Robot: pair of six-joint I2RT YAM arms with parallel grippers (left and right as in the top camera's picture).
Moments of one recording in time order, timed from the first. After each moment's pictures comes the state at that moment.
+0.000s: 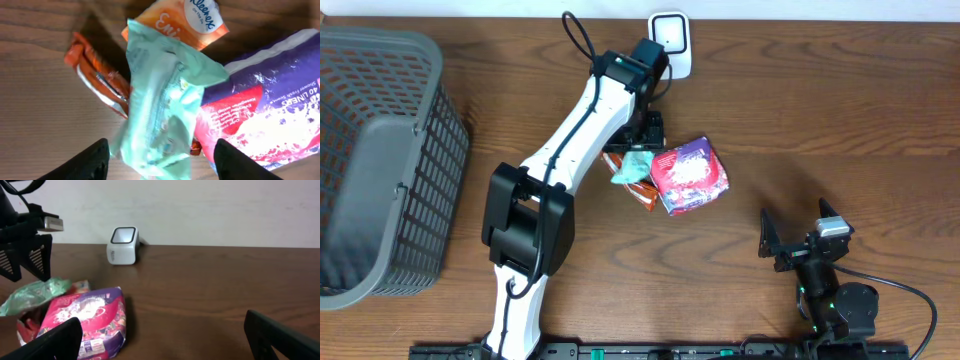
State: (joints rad) left arm -0.48 2.17 1.94 -1.28 0.08 -0.44; right arm 0.06 0.01 0.01 -0.06 -0.14 0.04
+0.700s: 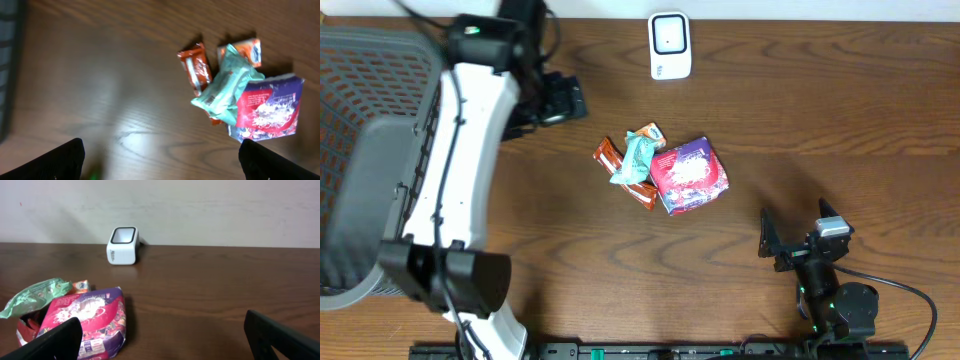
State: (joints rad) left arm -0.15 1.87 2.06 -1.57 0.07 -0.44; right arm 0.06 0.02 0.01 -0.06 -0.14 0.04
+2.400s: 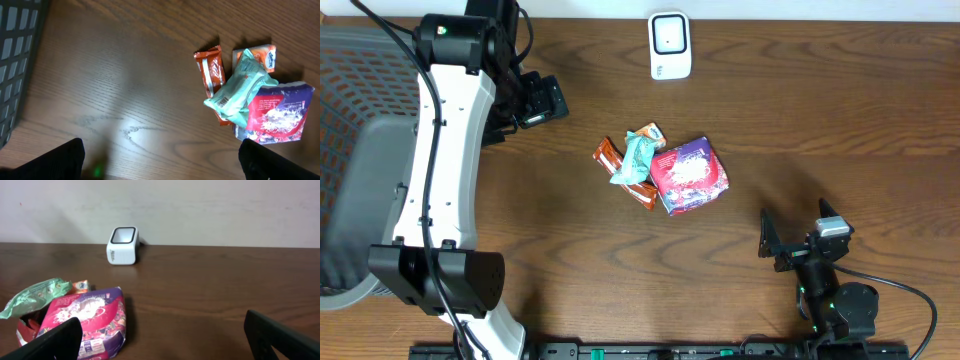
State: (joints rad) left arm -0.09 1.86 2.06 -1.60 0.07 -0.44; right arm 0.06 0.02 0.01 -0.06 -0.14 0.04
